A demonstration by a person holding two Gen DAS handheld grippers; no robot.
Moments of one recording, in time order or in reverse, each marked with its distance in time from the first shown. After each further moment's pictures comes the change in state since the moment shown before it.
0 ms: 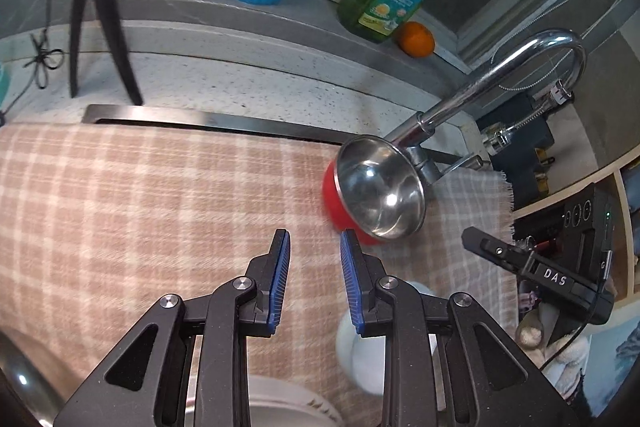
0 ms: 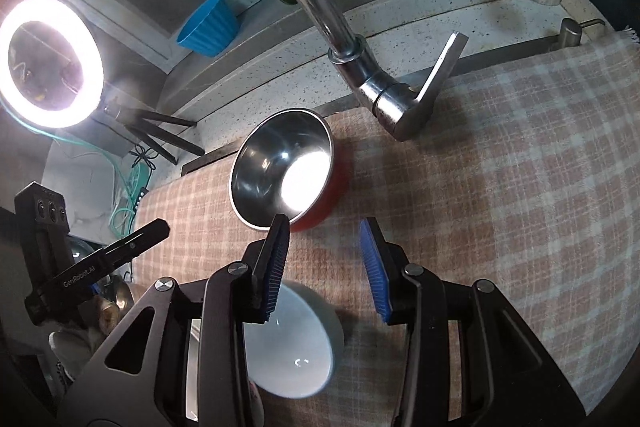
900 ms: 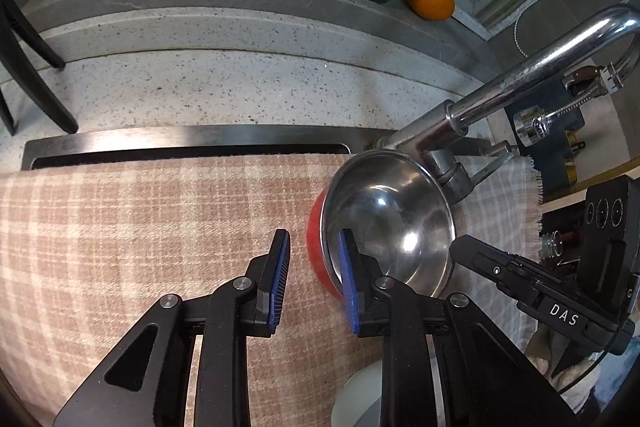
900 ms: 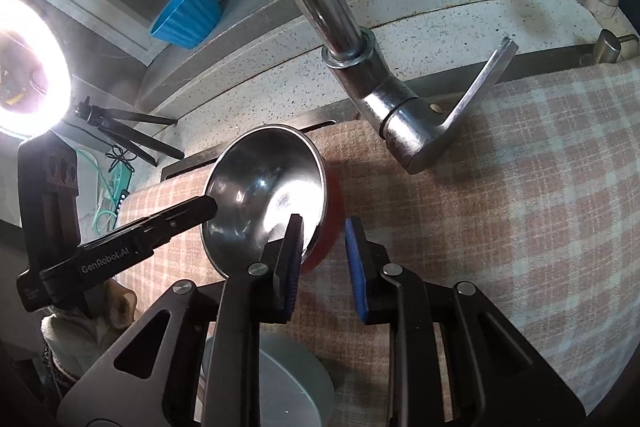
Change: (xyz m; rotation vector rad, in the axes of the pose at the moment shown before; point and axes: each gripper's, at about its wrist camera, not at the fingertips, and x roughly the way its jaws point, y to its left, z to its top) left arm 0.077 -0.016 0.040 0.071 0.127 0.054; right arm 0.051 -0.003 0.034 -0.023 0.057 -0.033
